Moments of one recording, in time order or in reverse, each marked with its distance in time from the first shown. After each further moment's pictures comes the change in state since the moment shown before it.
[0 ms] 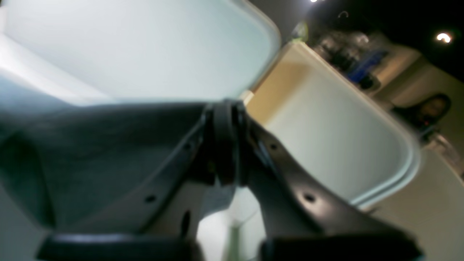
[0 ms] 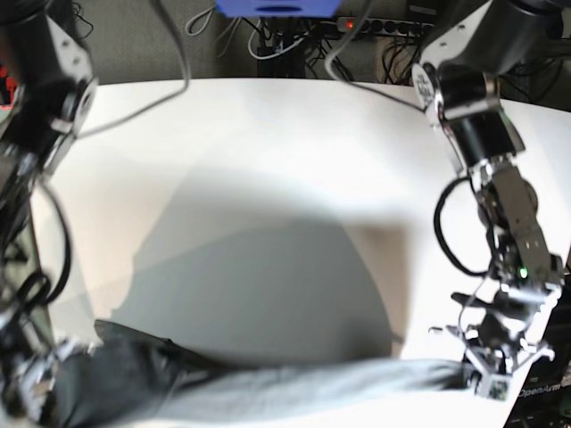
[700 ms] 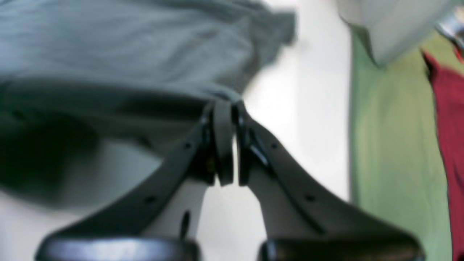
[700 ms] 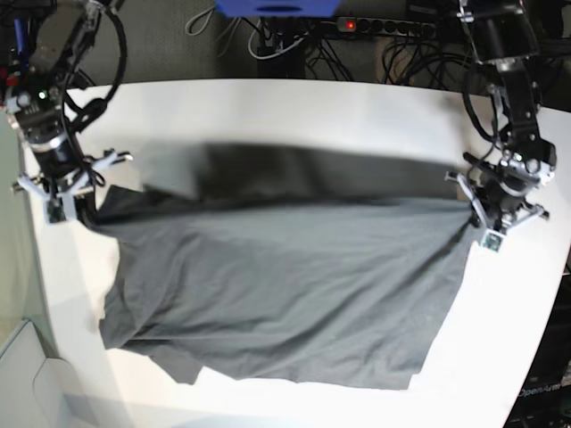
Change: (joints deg) left arm 27.2 -9.3 -0.3 -3.7 0.0 -0.2 -0.3; right arm -39.7 -14.4 13.2 2.2 -0.6 0.5 4.9
